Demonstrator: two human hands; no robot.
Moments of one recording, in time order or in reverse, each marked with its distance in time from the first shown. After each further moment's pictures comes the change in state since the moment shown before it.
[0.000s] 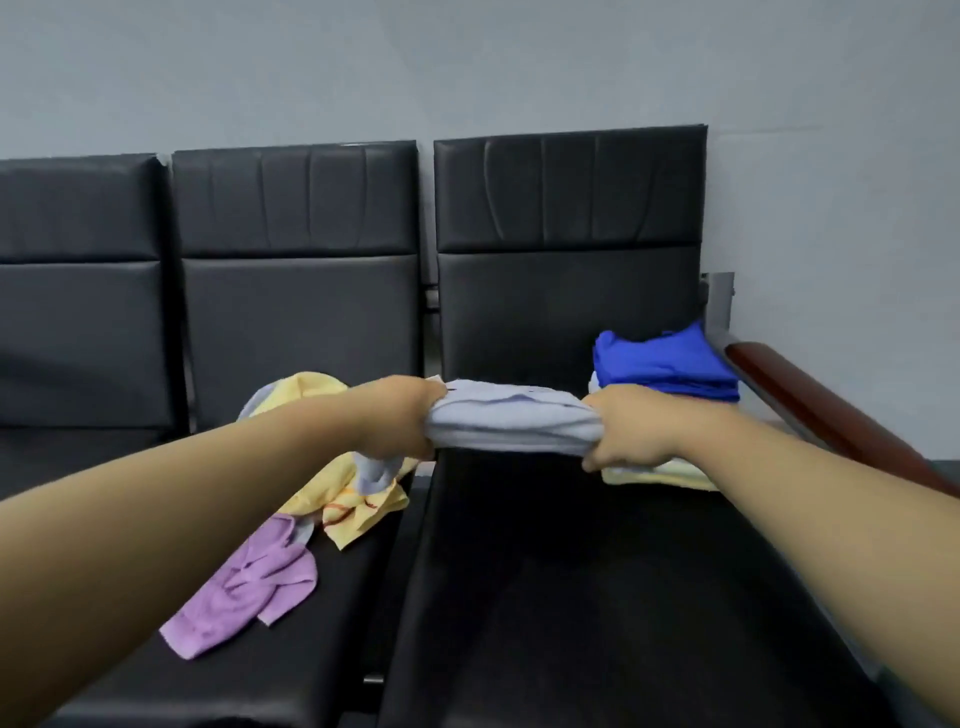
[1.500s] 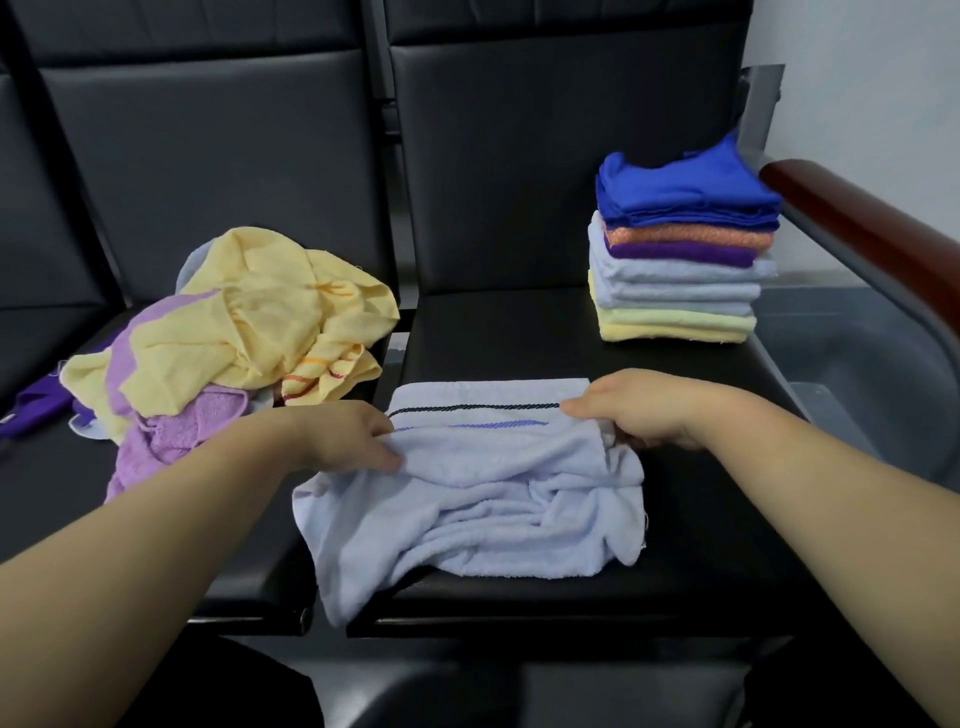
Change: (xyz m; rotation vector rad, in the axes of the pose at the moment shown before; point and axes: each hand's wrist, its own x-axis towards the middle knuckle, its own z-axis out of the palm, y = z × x) left_hand -0.011 -0.011 0.175 -0.590 -0.403 -0.121; right_hand -0.015 0.040 0.141 0.646 -0.306 0.299
